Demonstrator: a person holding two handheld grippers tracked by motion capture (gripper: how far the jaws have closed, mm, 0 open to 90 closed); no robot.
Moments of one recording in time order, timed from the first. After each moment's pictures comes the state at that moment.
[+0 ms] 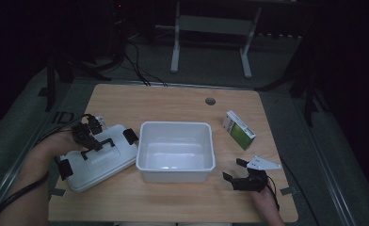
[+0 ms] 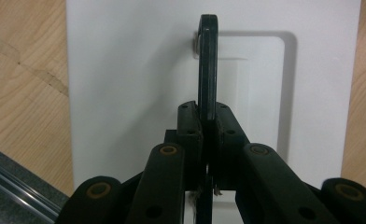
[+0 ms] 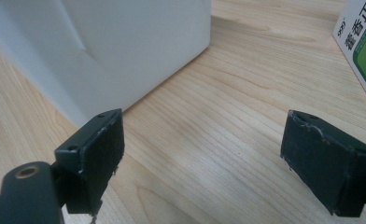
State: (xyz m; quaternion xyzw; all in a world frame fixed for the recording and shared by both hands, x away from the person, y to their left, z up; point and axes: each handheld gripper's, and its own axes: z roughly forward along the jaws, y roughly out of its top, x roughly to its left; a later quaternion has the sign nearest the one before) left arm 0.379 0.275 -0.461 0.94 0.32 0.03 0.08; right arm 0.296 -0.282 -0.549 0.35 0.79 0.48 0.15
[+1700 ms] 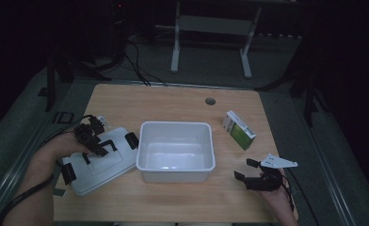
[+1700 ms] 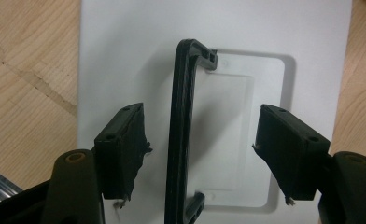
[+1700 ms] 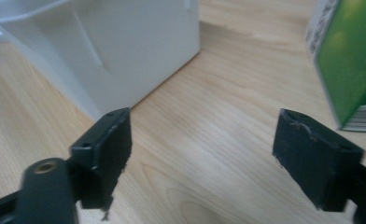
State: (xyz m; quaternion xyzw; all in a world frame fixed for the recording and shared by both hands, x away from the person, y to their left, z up) left arm 0.381 0.275 -0.469 0.93 0.35 0.02 0.10; right arm 0.285 -0.313 -0.511 0.36 0.80 0.47 0.13
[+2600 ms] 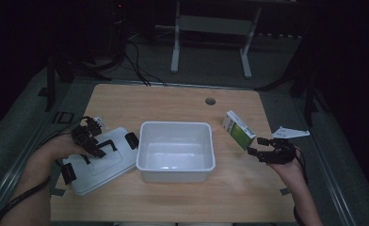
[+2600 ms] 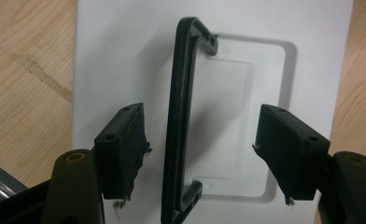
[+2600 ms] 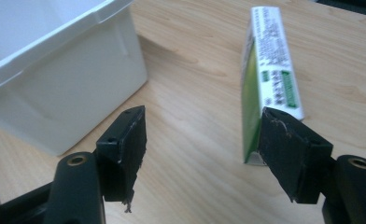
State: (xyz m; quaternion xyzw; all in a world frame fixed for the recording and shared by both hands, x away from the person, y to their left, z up) left arm 0.376 0.282 -0.471 0.93 0.35 0.02 0.10; right arm 0.348 -0.336 -0.450 0.38 0.82 0.41 0.15
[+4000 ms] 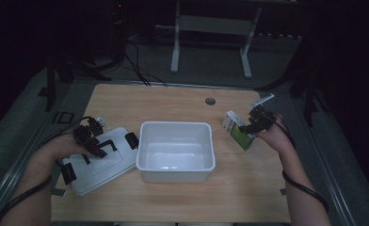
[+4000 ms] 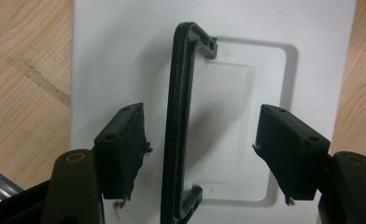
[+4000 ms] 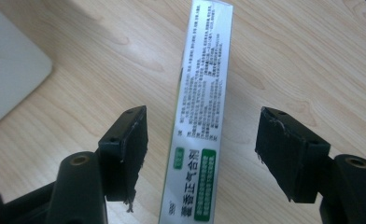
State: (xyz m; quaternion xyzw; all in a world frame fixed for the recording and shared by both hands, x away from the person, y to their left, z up) left arm 0.378 0.277 -0.474 0.93 0.35 0.02 0.09; right arm 0.458 -0.292 -0.441 0.38 0.89 0.23 0.15
